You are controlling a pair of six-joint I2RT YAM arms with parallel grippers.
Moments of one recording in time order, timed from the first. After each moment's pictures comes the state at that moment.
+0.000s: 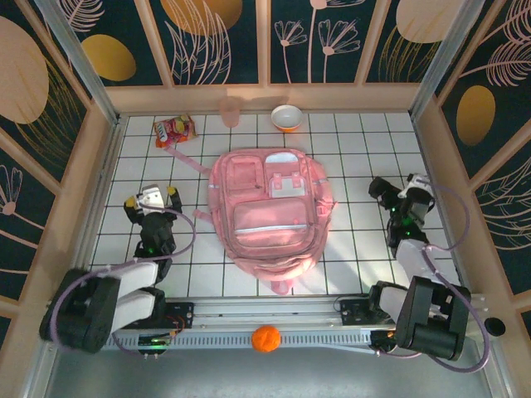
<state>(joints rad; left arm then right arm) -0.24 1.22 0.09 1.01 -0.58 0.00 -0.22 1.07 0.31 0.41 -0.12 0.33</state>
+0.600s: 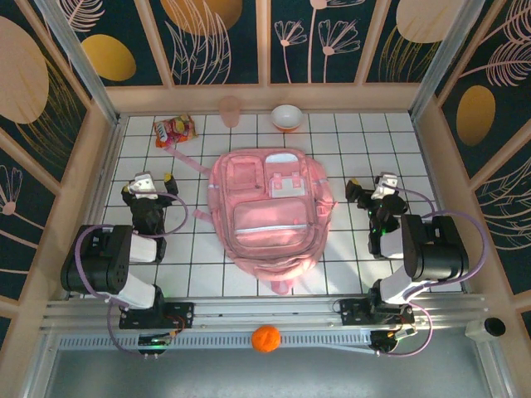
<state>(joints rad) -0.01 1.52 0.23 1.20 -0.25 -0.08 -0.04 1.56 0.22 1.15 -0.08 0.14</state>
